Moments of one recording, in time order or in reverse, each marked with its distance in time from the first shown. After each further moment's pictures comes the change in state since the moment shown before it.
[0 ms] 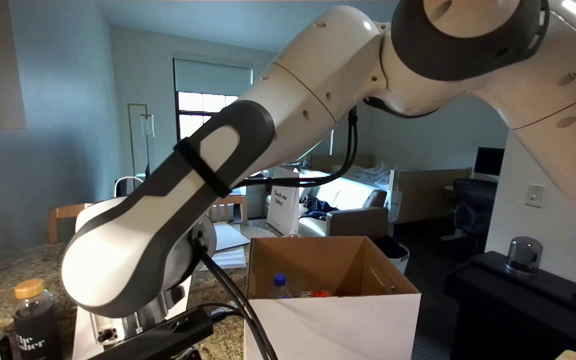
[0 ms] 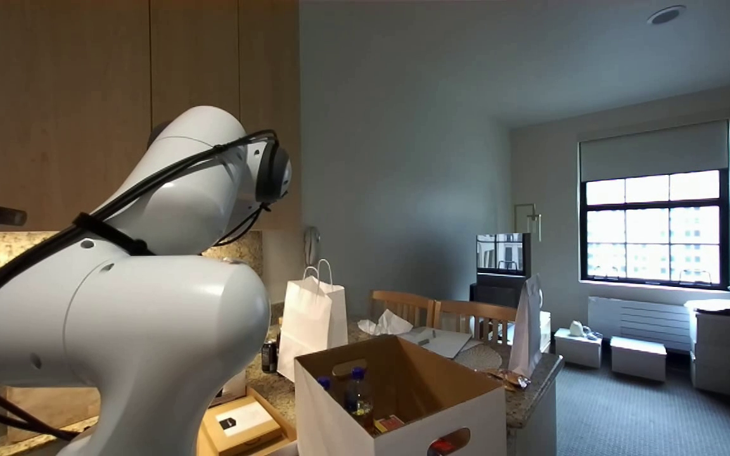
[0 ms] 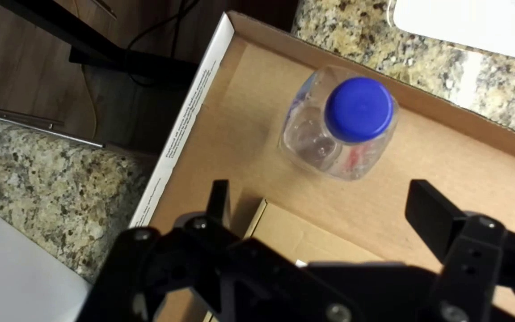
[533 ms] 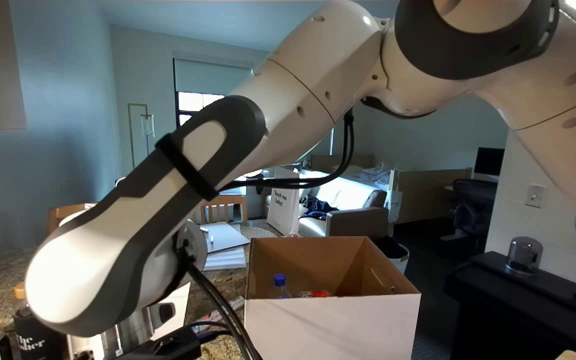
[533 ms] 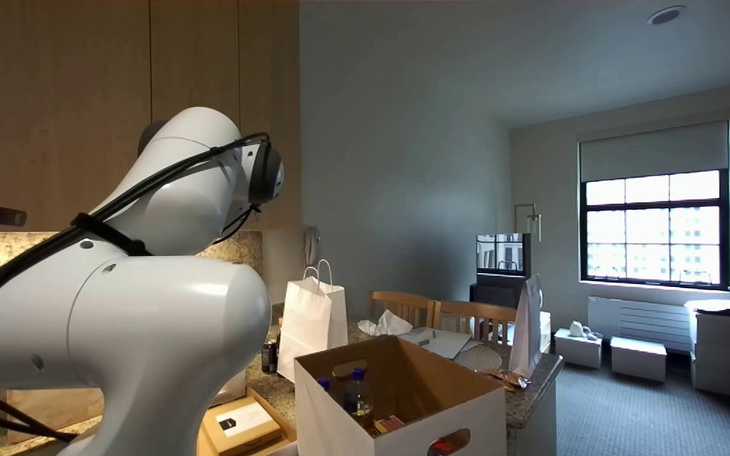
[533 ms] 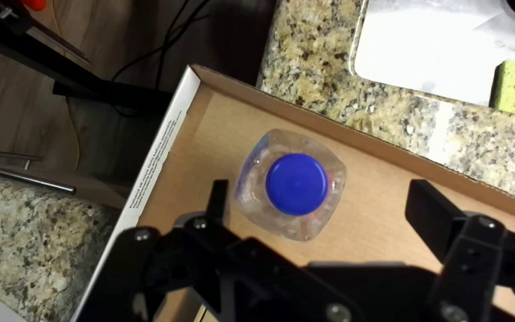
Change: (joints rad) arm 0.049 0.005 0.000 0.001 0.093 -0.013 0.000
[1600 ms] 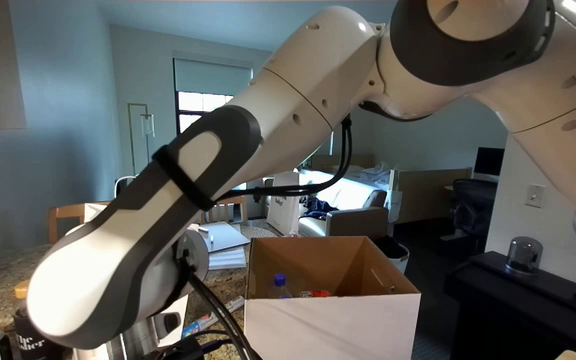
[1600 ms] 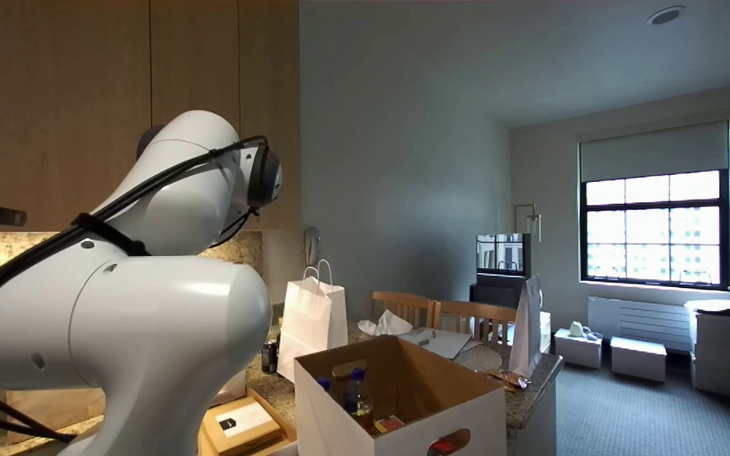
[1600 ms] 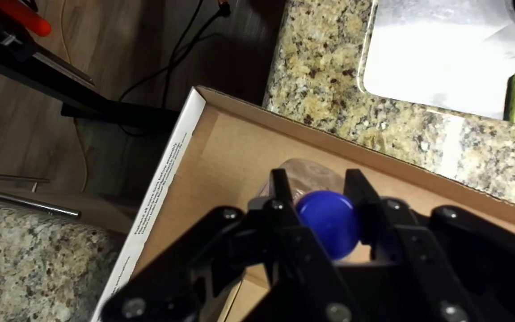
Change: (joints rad) arm 0.020 0.017 -0.024 -0.005 0.035 -0.018 0.002
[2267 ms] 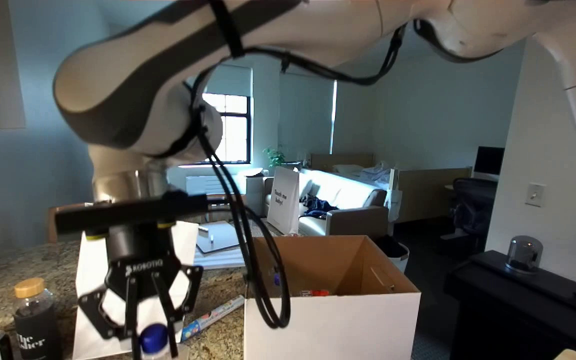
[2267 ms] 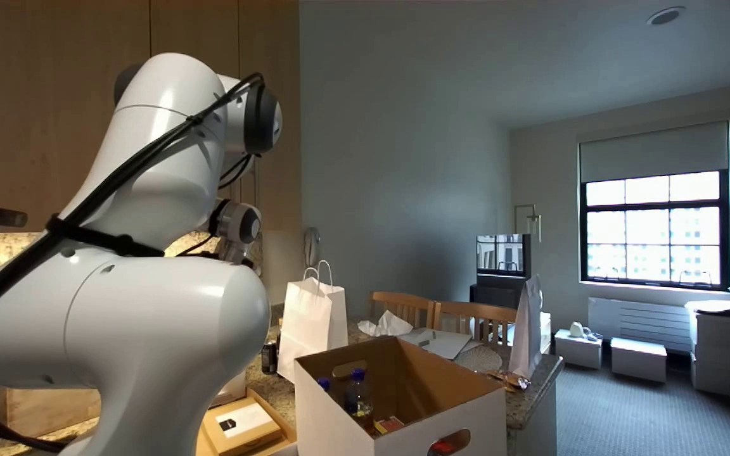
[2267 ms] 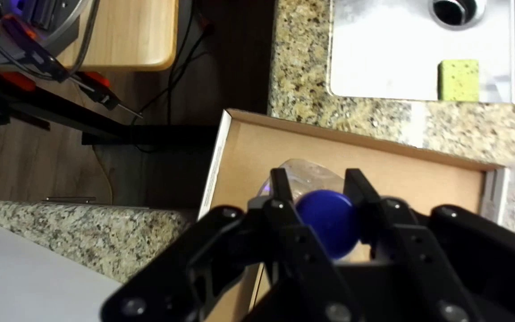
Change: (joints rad) arm -0.067 -0.318 -0.034 0.016 0.117 -0.284 0.082
